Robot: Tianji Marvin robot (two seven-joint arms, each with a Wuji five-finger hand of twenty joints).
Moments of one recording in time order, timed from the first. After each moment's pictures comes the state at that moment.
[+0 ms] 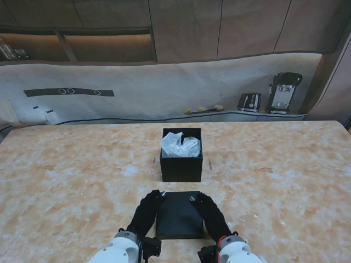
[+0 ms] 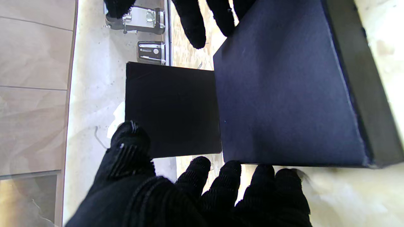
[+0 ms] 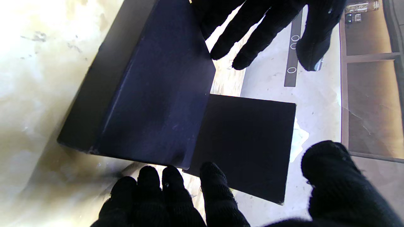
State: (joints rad) left arm 1.92 -1.27 -1.09 -1.91 -0.24 0.29 0.38; right arm -1.93 -1.23 1.08 -1.90 0.04 0.35 -0.28; left_hand 0.85 0.07 -0.02 -0.04 0.18 0.35 0.11 0.35 0.22 0.34 0.04 0.35 0.06 0.31 0.22 0.31 -0.04 0.18 0.30 0.19; right_hand 0.24 -0.16 0.47 -0.05 0.13 0.17 0.39 0.09 0.16 0.26 0.29 0.19 0.16 0.12 0.22 0.19 0.04 0.00 0.23 0.09
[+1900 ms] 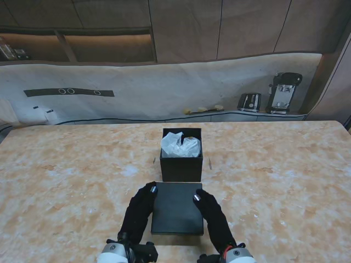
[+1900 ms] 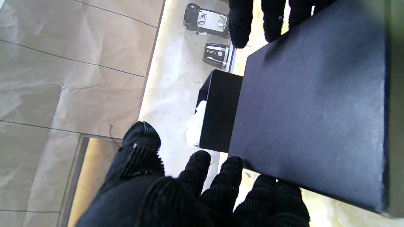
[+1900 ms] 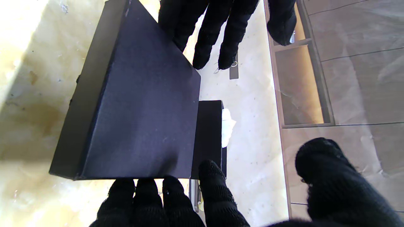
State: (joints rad) left arm 2.08 -1.24 -1.11 -2.09 -0.30 0.04 0.41; right arm -2.10 -1.22 1.10 -2.10 0.11 0.20 -0.34; left_hand 0.95 0.08 -0.02 -0.04 0.19 0.35 0.25 0.34 0.27 0.36 0.05 0.35 0.01 0.33 0.12 0.29 -0.12 0.18 0.28 0.19; right_hand 0.24 -0.19 0.56 -0.05 0.12 0.19 0.49 0.06 0.09 0.25 0.21 0.19 0.08 0.14 0.17 0.18 0.05 0.03 0.19 0.14
